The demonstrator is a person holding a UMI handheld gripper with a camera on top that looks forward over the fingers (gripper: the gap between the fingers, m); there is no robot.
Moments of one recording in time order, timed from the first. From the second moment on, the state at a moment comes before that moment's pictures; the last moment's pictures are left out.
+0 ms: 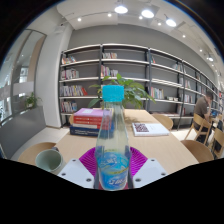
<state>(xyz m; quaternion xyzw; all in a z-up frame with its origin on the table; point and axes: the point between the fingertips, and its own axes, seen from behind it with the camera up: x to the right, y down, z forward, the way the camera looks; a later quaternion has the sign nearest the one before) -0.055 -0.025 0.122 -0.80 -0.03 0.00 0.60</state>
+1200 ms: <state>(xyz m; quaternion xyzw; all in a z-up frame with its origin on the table) -0.081 -0.214 0.129 -0.88 0.02 0.00 0.48</state>
